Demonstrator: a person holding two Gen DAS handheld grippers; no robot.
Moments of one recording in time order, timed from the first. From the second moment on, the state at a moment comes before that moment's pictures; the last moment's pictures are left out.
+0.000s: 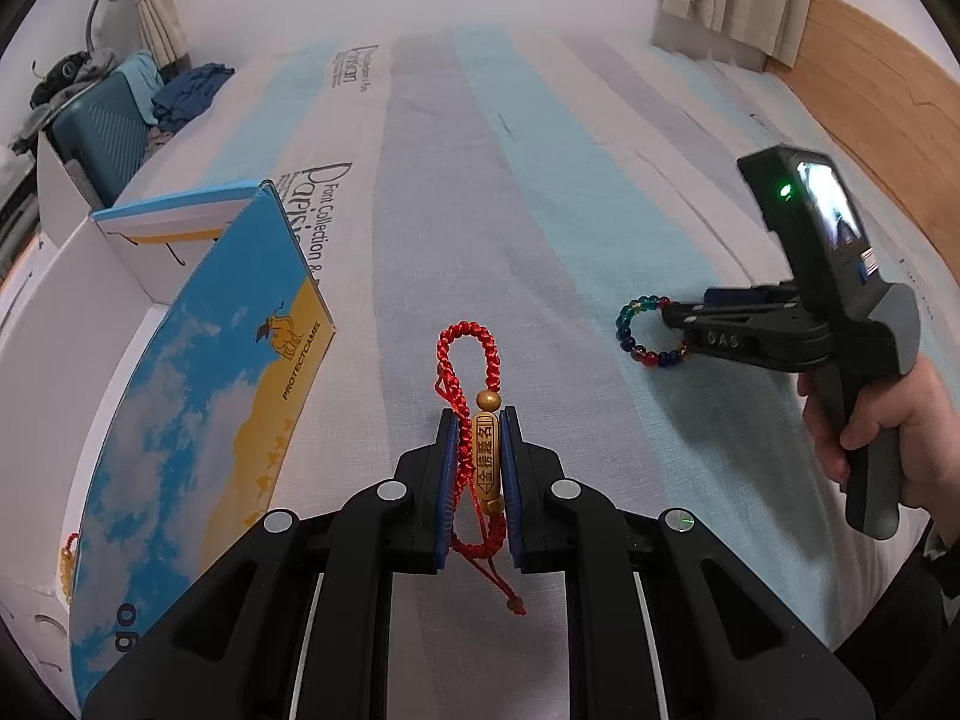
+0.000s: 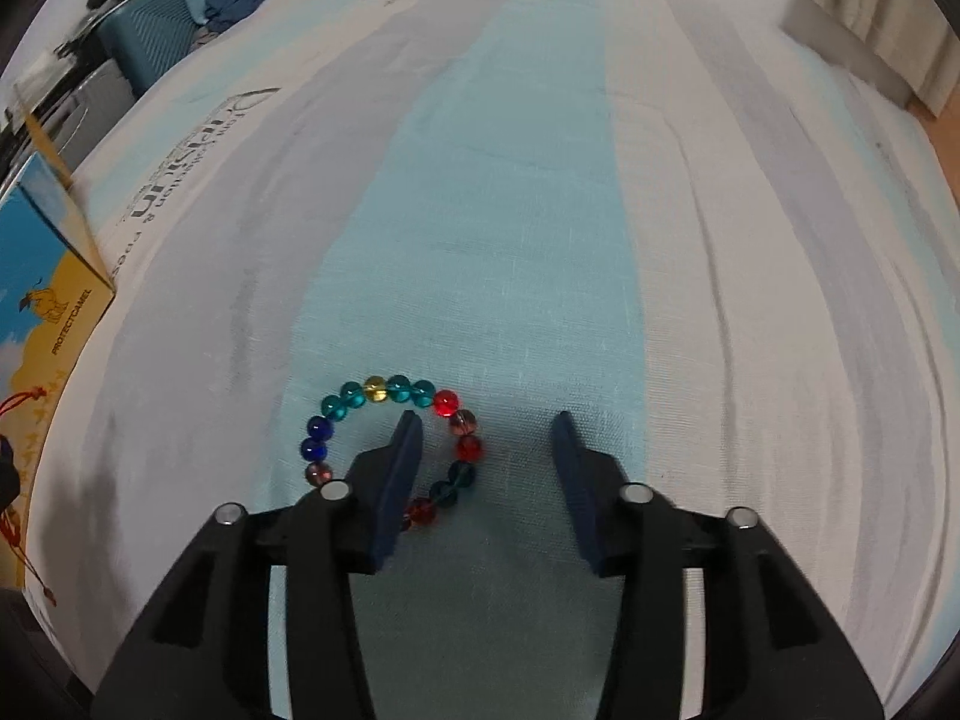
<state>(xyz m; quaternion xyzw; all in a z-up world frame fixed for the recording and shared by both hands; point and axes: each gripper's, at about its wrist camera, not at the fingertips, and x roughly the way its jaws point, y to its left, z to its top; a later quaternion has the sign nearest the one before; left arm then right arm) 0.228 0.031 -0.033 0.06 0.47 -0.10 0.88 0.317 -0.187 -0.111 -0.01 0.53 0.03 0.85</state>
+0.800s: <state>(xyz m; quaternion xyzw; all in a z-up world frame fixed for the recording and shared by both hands) 0.221 0.027 -0.020 0.06 0.46 -0.10 0.88 0.294 -0.164 -0.077 -0.06 0.48 0.04 0.88</state>
